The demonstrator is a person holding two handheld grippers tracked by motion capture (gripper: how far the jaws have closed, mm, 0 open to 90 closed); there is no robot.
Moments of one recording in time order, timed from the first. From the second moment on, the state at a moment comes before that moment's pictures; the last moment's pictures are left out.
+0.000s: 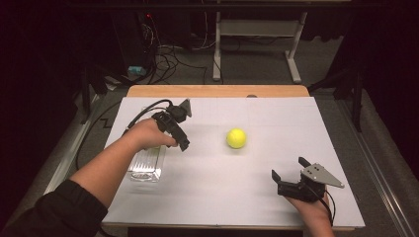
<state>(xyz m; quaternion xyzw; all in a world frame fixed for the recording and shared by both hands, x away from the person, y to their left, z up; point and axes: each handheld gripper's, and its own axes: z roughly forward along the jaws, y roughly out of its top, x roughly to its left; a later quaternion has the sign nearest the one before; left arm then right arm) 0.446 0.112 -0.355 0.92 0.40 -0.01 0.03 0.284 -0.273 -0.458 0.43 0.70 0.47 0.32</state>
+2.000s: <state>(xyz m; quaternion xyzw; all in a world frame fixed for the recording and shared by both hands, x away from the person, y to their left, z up) 0.392 0.076 -0.358 0.94 0.33 -0.02 0.07 0.283 -0.272 -0.457 0.44 0.70 0.47 0.32</state>
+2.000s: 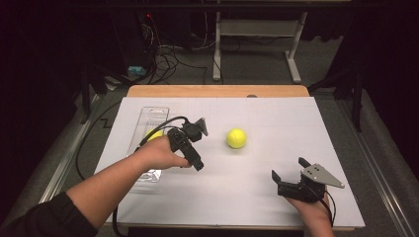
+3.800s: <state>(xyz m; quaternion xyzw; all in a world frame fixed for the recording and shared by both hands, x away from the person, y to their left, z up) 0.392 0.087 -0.365 0.94 0.33 -0.03 0.07 0.320 -0.241 -0.450 0.43 0.72 0.47 0.28</state>
